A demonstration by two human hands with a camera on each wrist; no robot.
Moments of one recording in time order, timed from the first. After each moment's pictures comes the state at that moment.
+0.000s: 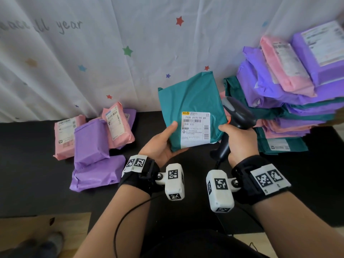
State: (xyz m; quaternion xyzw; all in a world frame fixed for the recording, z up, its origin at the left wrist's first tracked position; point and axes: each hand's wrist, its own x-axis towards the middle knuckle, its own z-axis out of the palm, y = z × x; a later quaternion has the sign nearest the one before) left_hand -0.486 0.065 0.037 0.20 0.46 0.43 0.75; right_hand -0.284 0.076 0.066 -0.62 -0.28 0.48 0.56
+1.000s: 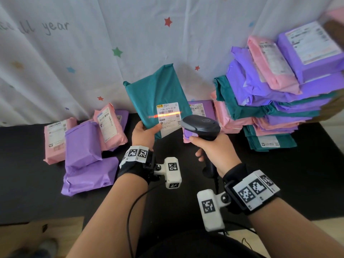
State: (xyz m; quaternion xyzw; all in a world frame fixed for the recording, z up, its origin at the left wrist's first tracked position) left_hand -0.494 0.090 0.025 0.27 0.68 0.52 0.44; right_hand -0.294 0.052 0.056 -0.61 -0.46 0.53 0.37
